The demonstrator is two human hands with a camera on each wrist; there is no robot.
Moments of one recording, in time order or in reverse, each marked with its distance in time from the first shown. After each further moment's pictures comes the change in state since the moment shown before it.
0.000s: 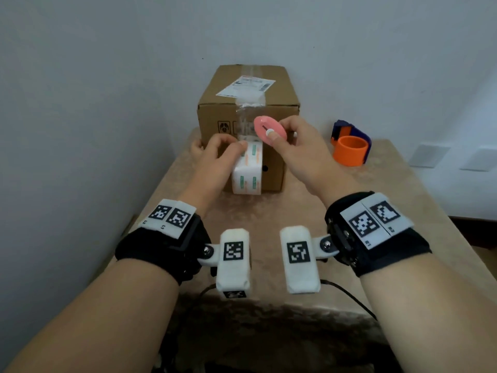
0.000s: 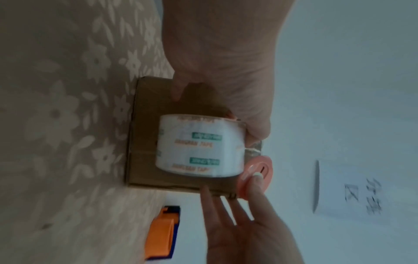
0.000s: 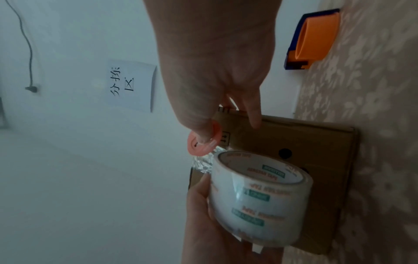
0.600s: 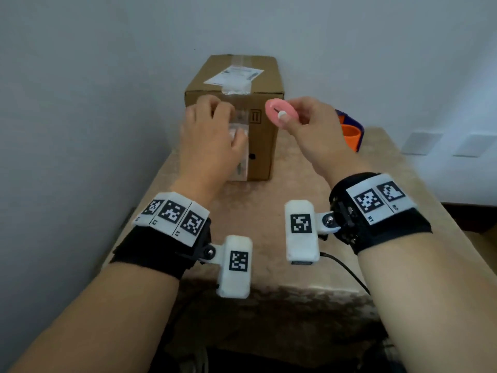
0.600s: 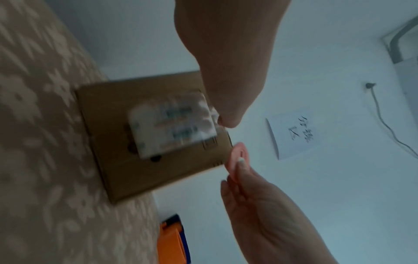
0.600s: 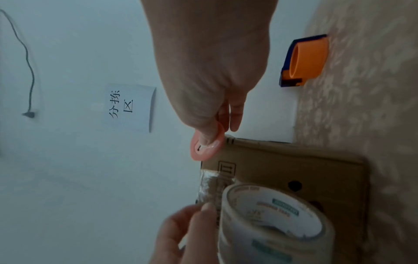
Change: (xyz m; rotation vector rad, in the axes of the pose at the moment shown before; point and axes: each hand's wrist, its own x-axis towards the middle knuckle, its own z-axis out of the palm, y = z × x) left_hand -0.013 0.024 -0.005 0.797 0.241 0.571; right_hand 0.002 0.002 -0.018 0.076 0.118 0.006
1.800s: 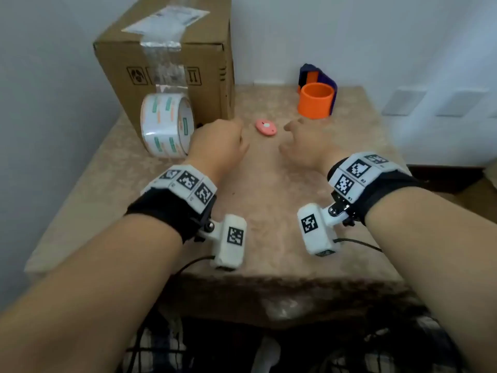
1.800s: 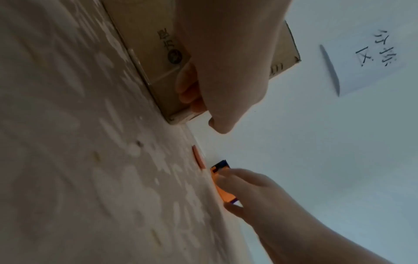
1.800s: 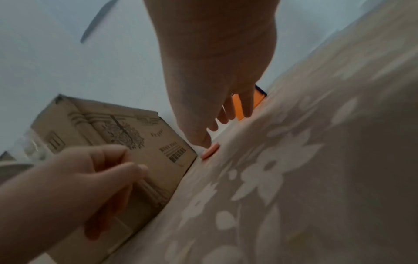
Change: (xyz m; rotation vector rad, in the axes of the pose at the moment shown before) left_hand 0.001 0.057 0.094 0.081 -0.492 0.082; right_hand 0.012 0.118 -0.053 -0.960 -0.430 0.194
